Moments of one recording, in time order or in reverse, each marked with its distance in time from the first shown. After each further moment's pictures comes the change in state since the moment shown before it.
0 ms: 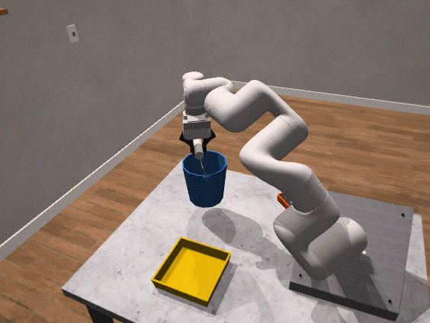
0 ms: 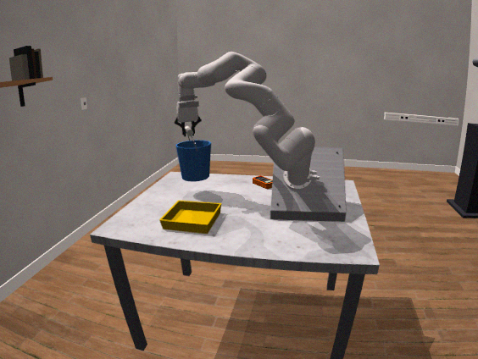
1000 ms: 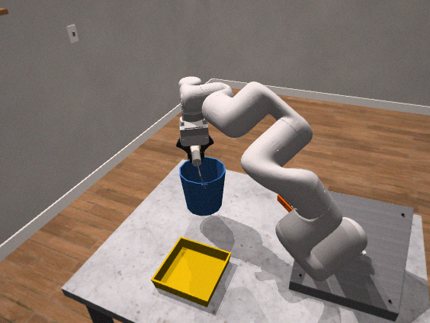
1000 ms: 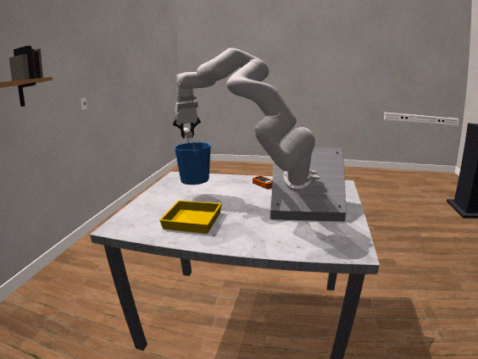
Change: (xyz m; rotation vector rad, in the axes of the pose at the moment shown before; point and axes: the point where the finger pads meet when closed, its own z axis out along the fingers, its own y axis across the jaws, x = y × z) arm 0.045 0.012 0.000 0.000 0.001 -0.002
